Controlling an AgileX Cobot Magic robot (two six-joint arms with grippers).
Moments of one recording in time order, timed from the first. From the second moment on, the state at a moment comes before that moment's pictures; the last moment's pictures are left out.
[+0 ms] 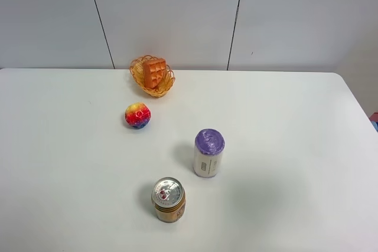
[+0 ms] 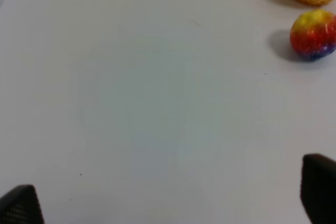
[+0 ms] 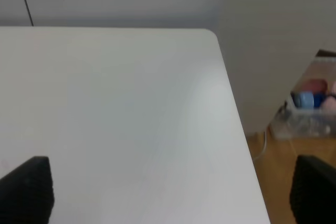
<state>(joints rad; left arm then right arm) 0.14 -0.01 -0.51 -0.06 1.05 0.10 -0.10 0.31 -0.84 -0.06 1.03 -0.03</state>
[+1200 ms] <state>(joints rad) 0.14 -0.01 -0.51 -0.06 1.05 0.10 -0.10 0.01 -0.48 0.03 1.06 0.01</state>
